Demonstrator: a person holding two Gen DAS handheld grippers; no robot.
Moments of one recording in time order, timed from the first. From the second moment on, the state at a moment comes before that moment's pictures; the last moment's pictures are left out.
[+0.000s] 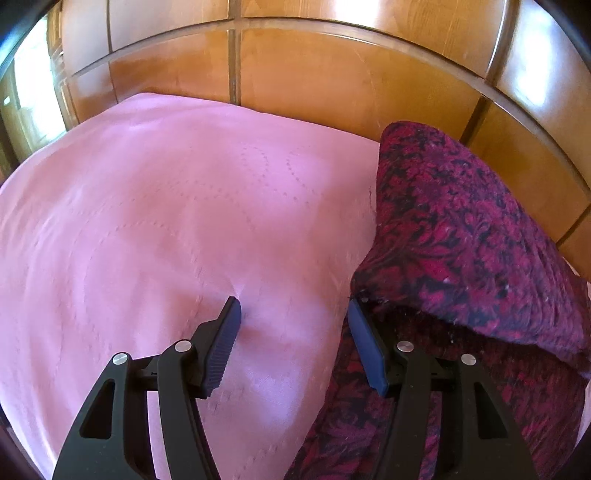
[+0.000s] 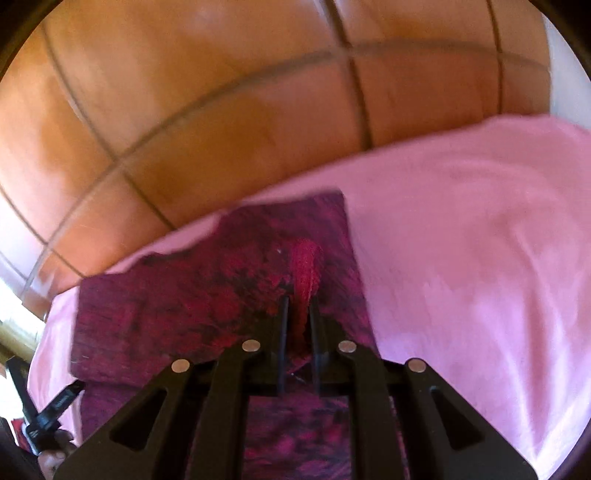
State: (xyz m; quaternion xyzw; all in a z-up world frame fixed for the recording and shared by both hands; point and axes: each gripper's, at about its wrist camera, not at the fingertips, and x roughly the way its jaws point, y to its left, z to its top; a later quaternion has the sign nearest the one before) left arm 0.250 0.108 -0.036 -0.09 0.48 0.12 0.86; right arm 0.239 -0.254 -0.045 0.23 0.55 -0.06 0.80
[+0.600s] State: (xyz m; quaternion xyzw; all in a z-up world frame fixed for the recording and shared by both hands) left arm 0.285 0.149 -0.017 -0.33 0.48 -0.06 0.81; right arm 0.242 -0.261 -0.049 0.25 0.54 -0.04 0.80
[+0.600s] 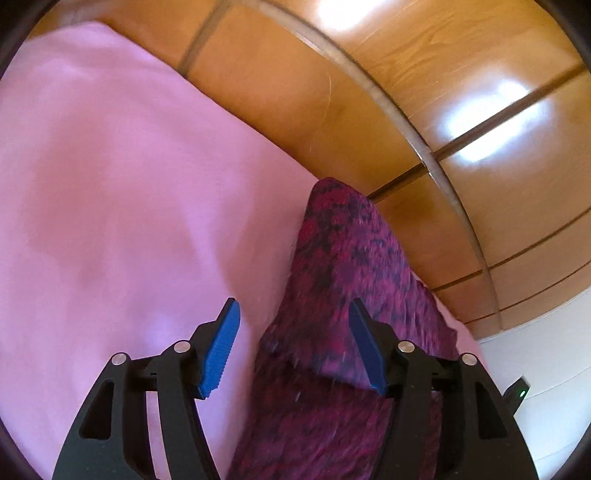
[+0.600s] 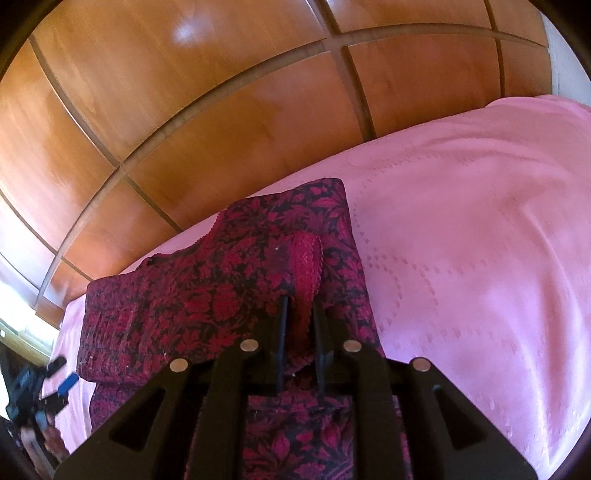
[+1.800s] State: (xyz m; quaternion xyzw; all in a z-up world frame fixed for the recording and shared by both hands) left arm 0.330 0.034 -0.041 -0.05 0.45 -0.07 0.89; right arm 0.310 -0.156 -0.087 0.08 0.57 0.02 0.82
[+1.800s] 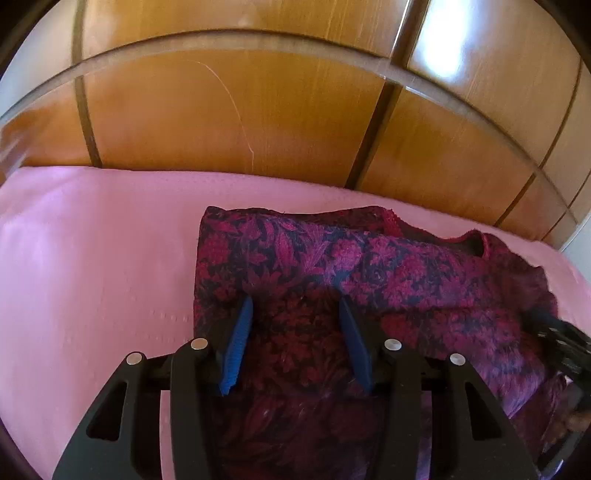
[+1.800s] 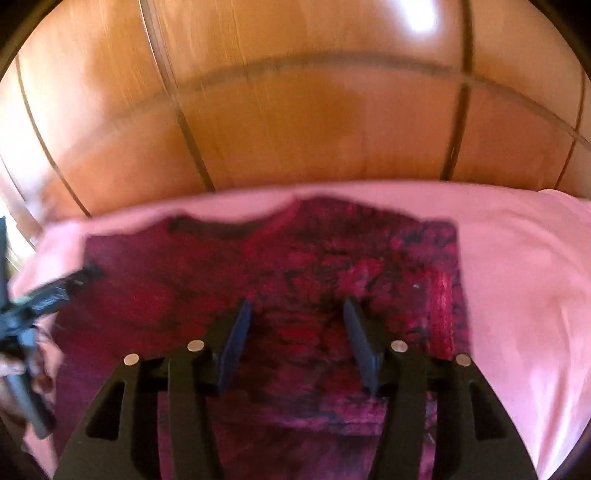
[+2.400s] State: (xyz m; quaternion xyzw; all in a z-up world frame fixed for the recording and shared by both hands) left arm 0.241 0.018 -0.029 0.01 0.44 0.01 0.90; right arm 0.249 -0.159 -0.051 0.09 0.55 0.03 0.83
